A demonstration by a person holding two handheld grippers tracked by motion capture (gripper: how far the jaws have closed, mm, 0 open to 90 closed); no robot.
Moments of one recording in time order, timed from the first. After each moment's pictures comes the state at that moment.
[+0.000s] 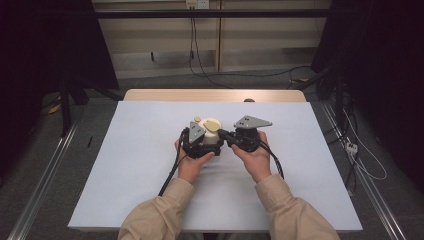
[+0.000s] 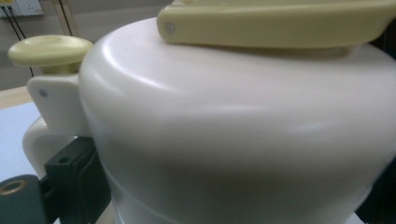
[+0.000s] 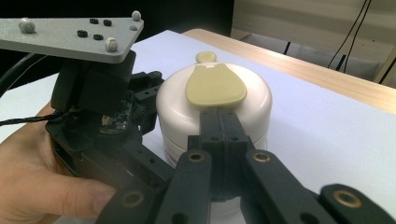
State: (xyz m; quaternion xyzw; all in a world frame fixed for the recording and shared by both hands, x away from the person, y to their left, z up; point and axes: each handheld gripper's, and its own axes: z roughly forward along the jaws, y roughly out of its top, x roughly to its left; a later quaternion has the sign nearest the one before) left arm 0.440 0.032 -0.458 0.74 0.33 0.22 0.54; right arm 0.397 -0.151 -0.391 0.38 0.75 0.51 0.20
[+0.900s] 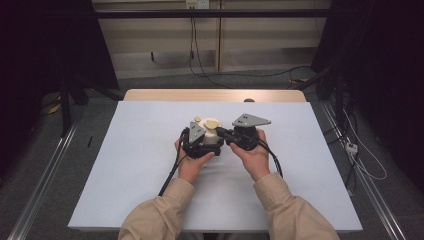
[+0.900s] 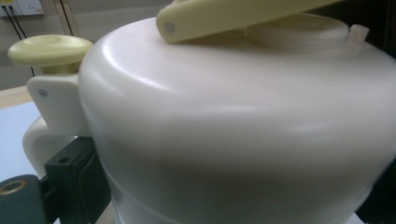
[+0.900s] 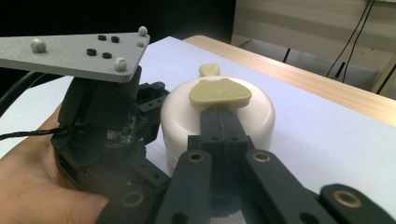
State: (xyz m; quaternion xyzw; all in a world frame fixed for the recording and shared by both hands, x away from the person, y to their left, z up) left arm 0.440 0.031 -0.458 0.74 0.34 0.22 0.54; right arm 0.399 -0.147 -0.384 0.37 0.75 0.51 0.21
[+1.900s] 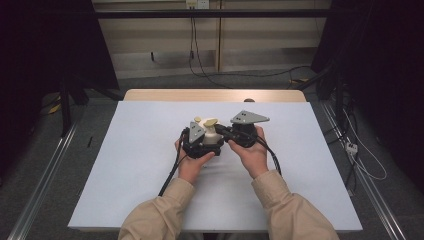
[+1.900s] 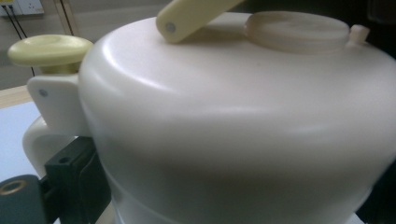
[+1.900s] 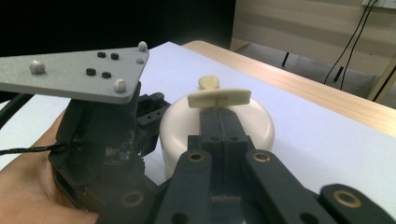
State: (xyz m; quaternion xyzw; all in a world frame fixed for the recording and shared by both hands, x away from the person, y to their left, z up) left arm 0.440 0.031 -0.458 0.74 0.34 0.22 0.54; right arm 0.404 -0.143 -0.378 0.36 0.75 0.52 0.21
